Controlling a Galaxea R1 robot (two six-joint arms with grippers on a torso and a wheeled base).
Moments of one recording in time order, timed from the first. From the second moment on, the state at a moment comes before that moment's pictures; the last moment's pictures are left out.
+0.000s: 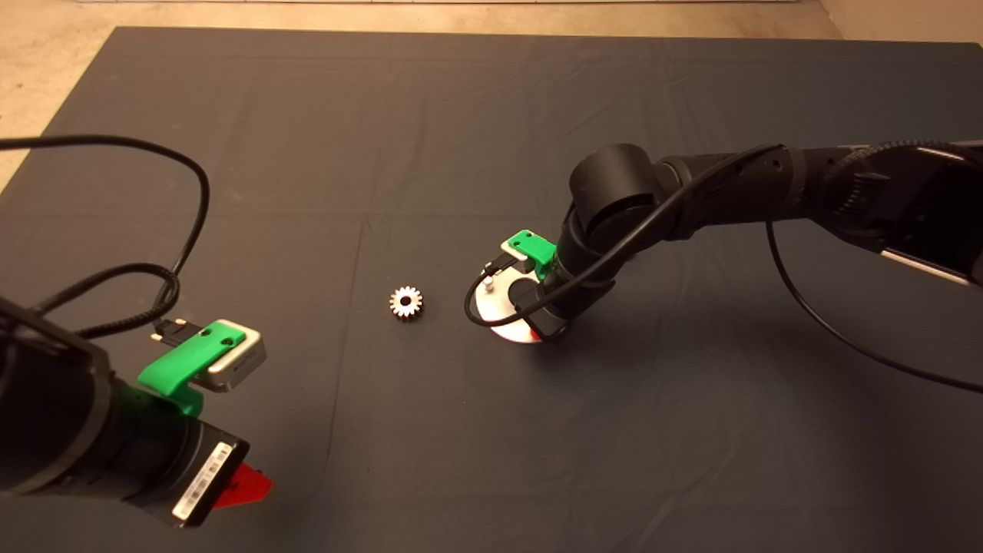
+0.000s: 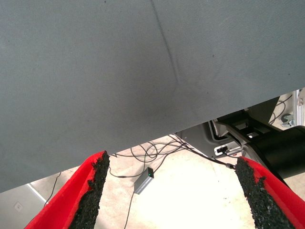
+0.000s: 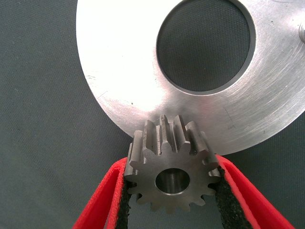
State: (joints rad) left arm -0.55 2.03 -0.34 0.11 1.50 -1.35; right arm 0.30 2.82 -1.16 -0.34 -1.53 1.03
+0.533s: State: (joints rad) left arm -0.55 2.03 -0.34 0.11 1.50 -1.35; right arm 0.29 2.82 -1.16 -0.34 -1.53 1.03
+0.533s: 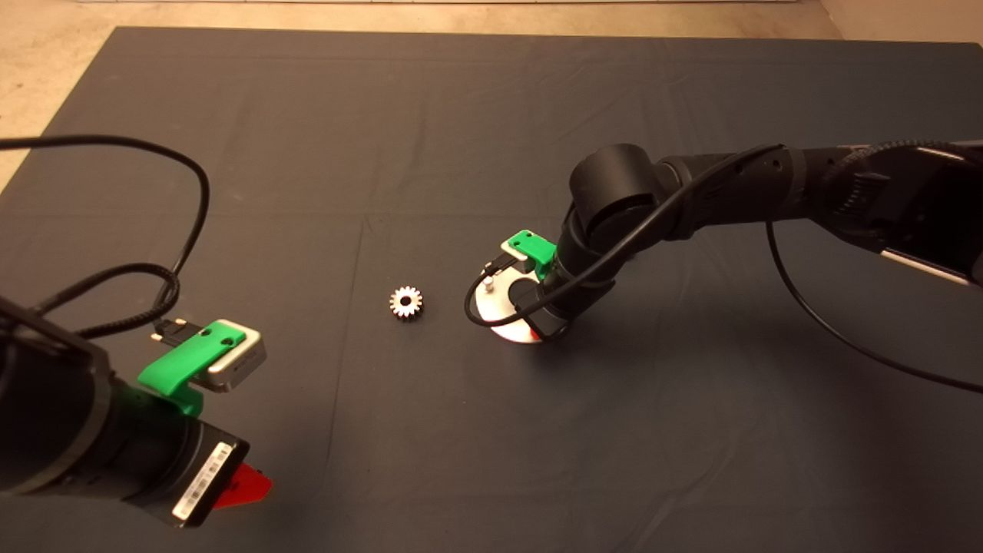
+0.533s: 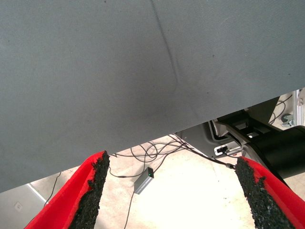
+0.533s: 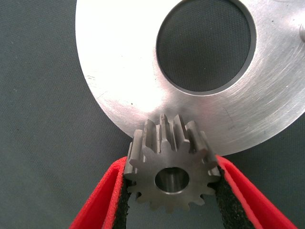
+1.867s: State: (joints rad) left arm -0.55 2.03 -0.34 0.11 1.50 -1.35; right arm 0.40 2.78 -1.17 -0.30 -1.53 1.03
